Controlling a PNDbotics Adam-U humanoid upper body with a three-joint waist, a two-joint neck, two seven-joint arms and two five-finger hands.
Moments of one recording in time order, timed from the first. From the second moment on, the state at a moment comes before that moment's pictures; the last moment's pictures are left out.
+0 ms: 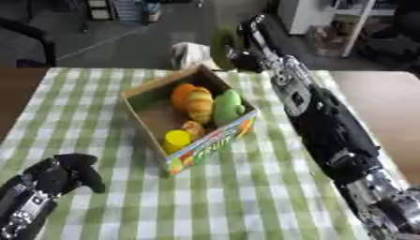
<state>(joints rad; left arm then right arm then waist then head) -0.15 0.26 -0.21 -1.98 0.17 0.01 -0.41 -1.04 -0.24 0.02 -0.86 0.87 -0.27 -0.14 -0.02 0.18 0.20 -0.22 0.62</state>
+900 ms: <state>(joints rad) -0.15 0.26 -0.21 -1.98 0.18 0.01 -0.41 -1.01 -0.16 0.08 -0.87 1.10 -0.35 0.04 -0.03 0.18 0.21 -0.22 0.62</state>
